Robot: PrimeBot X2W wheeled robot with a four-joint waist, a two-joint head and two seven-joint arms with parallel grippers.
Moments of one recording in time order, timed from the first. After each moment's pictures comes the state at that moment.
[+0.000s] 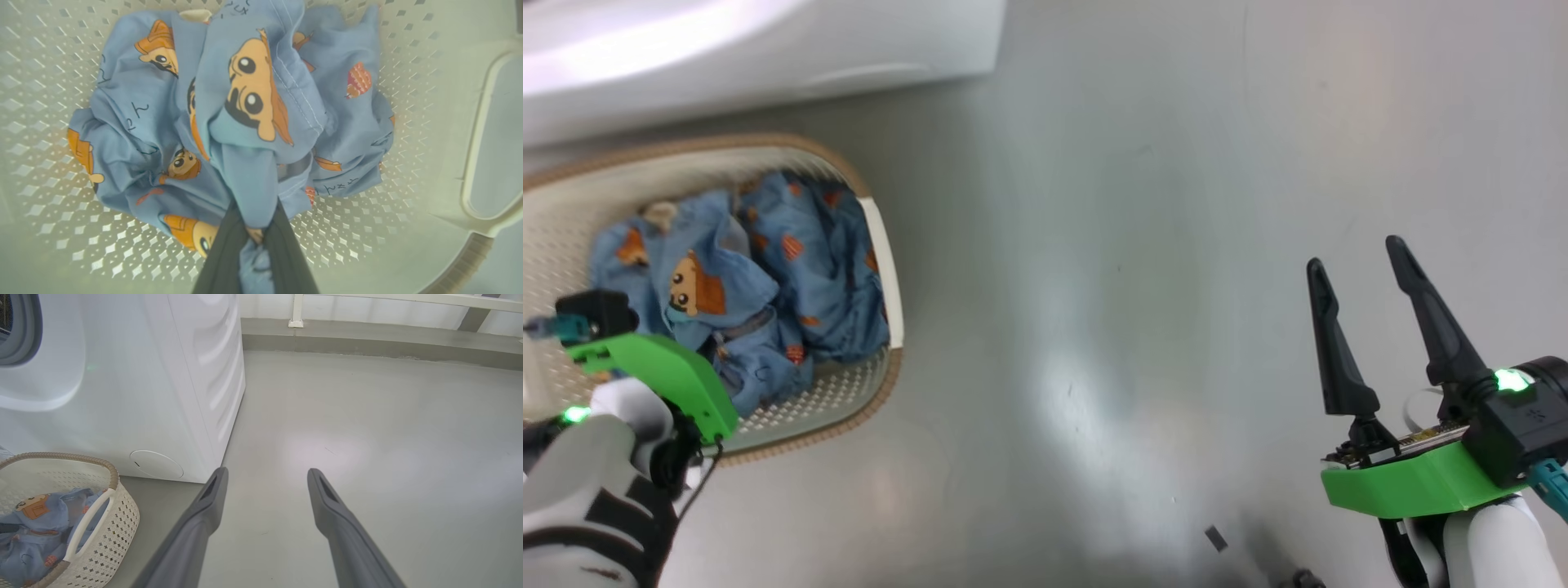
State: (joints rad) left arm -0.89 0.27 -0.68 1.26 -0.97 -0.13 -0.01; right arm -0.15 -0.05 0.00 -0.19 0.05 0.13 -0.22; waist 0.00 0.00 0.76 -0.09
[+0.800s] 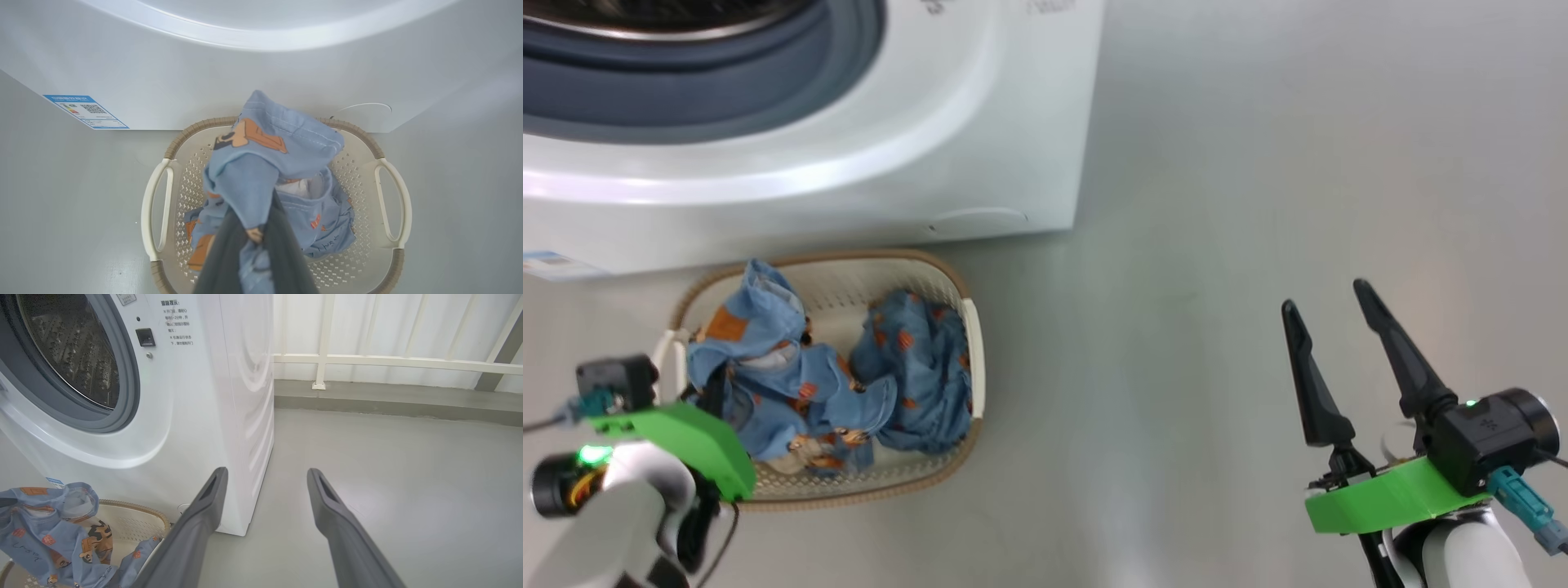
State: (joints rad) left arm -0.67 0.33 -0.62 0.99 -0.84 -0.05 -0.25; right arm -0.12 -0.05 0.02 -0.10 0.06 0.13 -0.21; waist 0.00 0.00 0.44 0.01
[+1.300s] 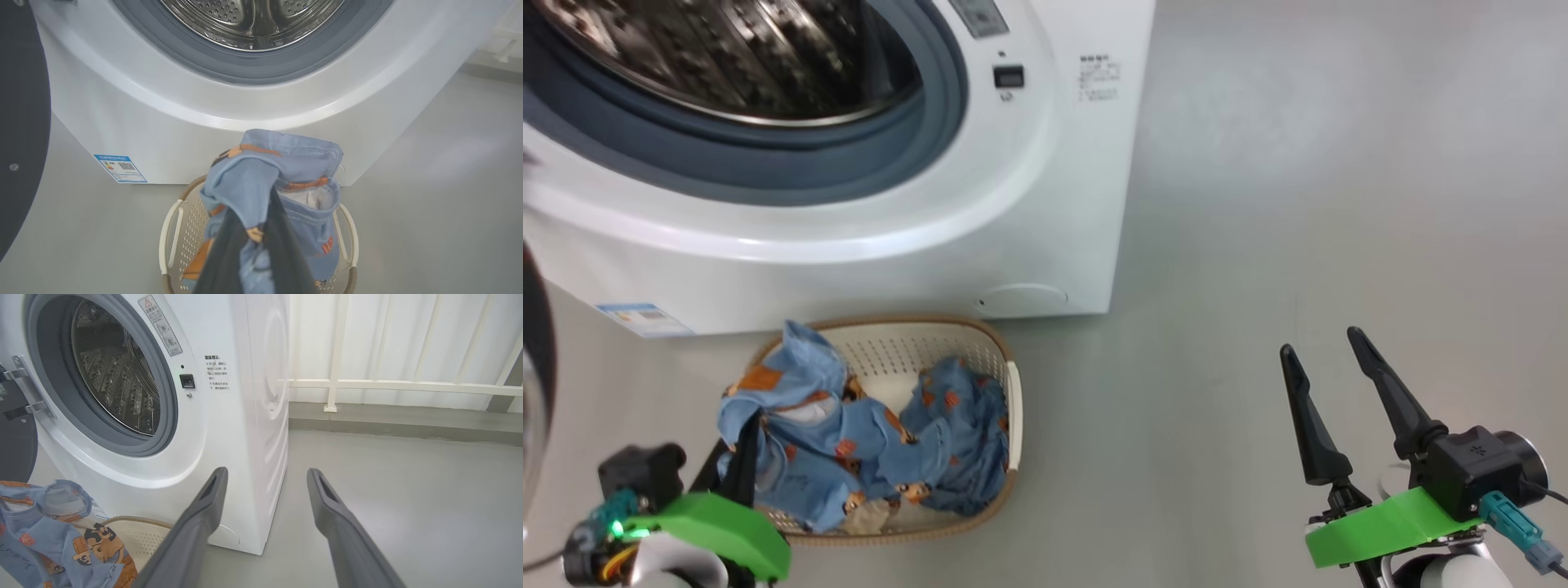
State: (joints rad) left arm -0.28 0.30 -0.32 0.49 -0.58 0.00 -0.25; right arm -0.06 -0.05 0.01 -0.06 0.08 0.13 -0.20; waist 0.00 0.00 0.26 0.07
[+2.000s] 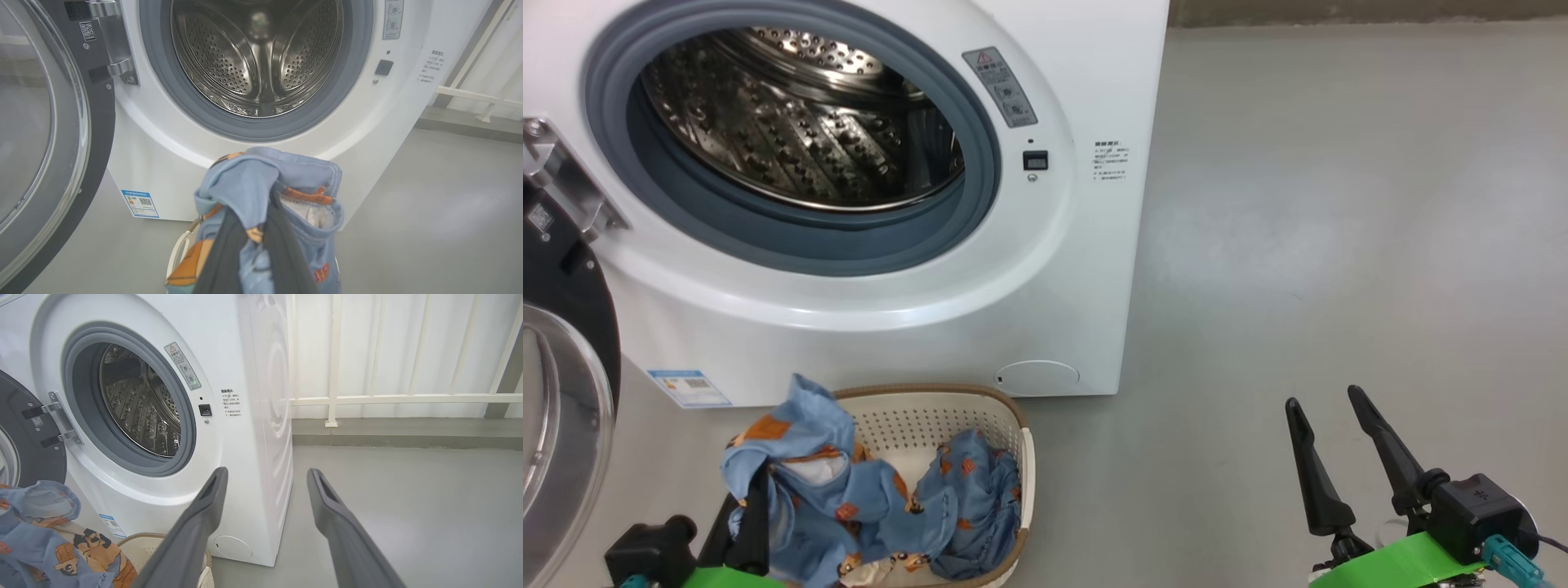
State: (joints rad) left arm -0.04 0.17 -0.12 0.24 -0.40 -0.07 -0.25; right arm 0.03 -0.05 0.01 -0.01 0.16 0.13 -0.23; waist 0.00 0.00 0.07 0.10
